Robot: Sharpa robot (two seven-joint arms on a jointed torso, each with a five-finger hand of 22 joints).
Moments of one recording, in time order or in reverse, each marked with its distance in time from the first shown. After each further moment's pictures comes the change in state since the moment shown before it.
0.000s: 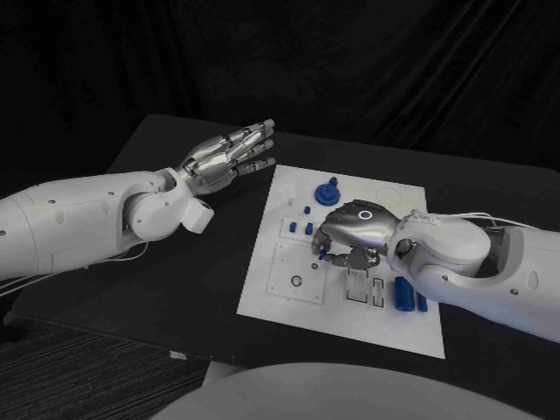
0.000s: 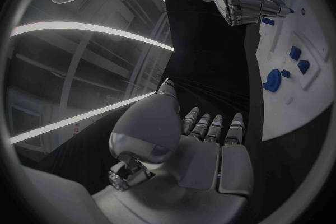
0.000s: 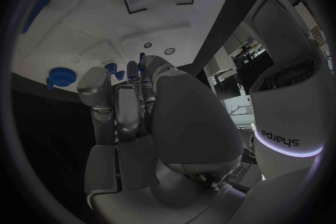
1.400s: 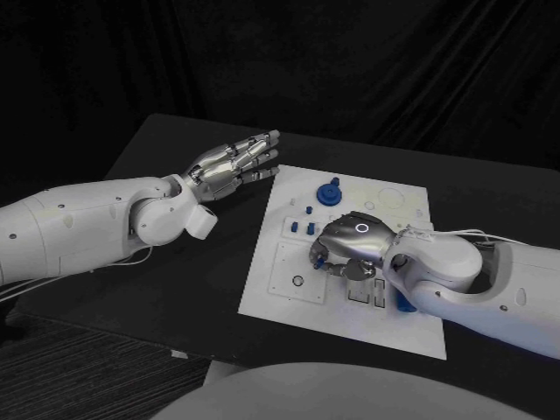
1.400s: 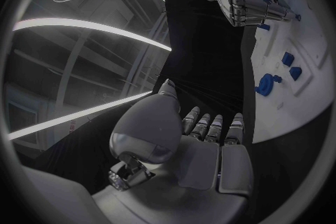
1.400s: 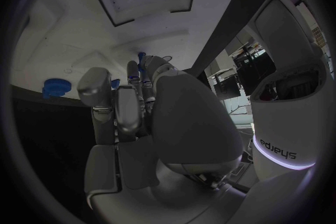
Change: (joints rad) left arm -0.024 0.010 0.000 -0.008 0.000 0.015 -0.014; left_hand 0.008 0.008 0.000 0.000 0.005 0.009 0.009 0.000 0.001 0.000 0.000 0.003 0.000 0.000 0.007 0.000 0.000 0.000 0.000 0.007 0.000 0.002; right arm -0.057 0.018 0.001 -0.017 -0.040 -0.040 -0.020; right_hand 0.000 0.000 0.006 -0.006 -0.008 -0.003 0.003 -0.009 -0.006 0.003 -0.003 -0.002 -0.001 0.000 0.000 0.000 -0.007 0.000 0.000 0.000 0.004 0.000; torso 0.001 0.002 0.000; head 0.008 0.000
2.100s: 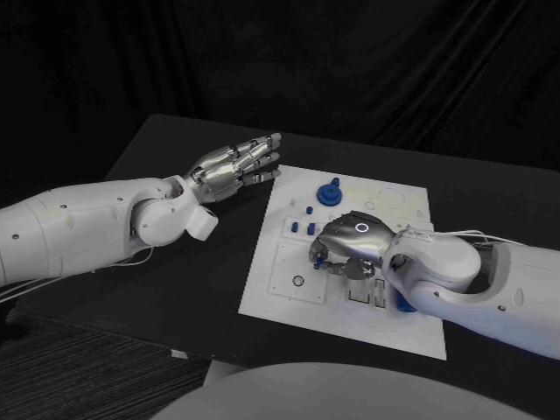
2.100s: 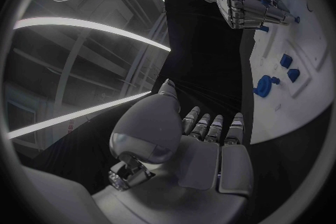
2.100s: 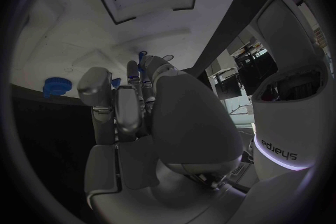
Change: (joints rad) left arm -0.004 0.005 0.000 -0.004 0.000 0.007 -0.011; left_hand 0.000 0.000 0.000 0.000 0.000 0.004 0.004 0.004 0.001 0.000 0.000 0.000 0.000 0.000 0.007 0.000 0.000 0.000 0.004 0.004 0.000 0.001; right arm -0.003 0.006 -0.001 -0.007 -0.001 -0.012 -0.009; right_hand 0.000 0.000 0.004 -0.004 0.000 0.000 0.000 -0.001 0.000 0.004 0.003 0.000 0.001 0.000 0.000 0.000 -0.002 0.000 0.000 0.000 -0.004 0.000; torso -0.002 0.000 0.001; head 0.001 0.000
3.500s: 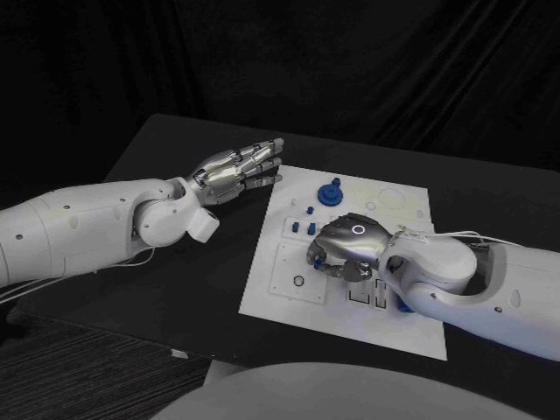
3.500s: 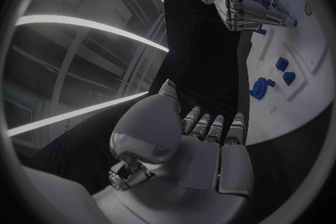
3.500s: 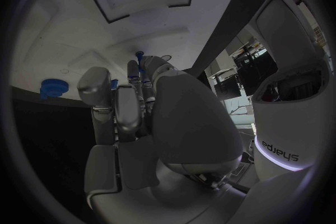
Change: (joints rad) left arm -0.006 0.004 0.000 -0.004 0.000 0.013 -0.024; left_hand 0.004 0.004 0.000 0.000 0.000 0.000 0.007 0.000 0.000 0.000 0.000 0.000 0.000 0.000 0.014 0.000 0.000 0.000 -0.001 0.008 0.000 0.004; right arm -0.003 0.014 0.000 0.001 -0.001 0.019 -0.007; right_hand 0.000 0.000 0.003 -0.003 -0.007 -0.002 -0.002 -0.005 -0.004 0.011 -0.003 0.000 0.002 0.000 0.000 -0.013 -0.013 0.000 0.000 0.000 -0.010 0.000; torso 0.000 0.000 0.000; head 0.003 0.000
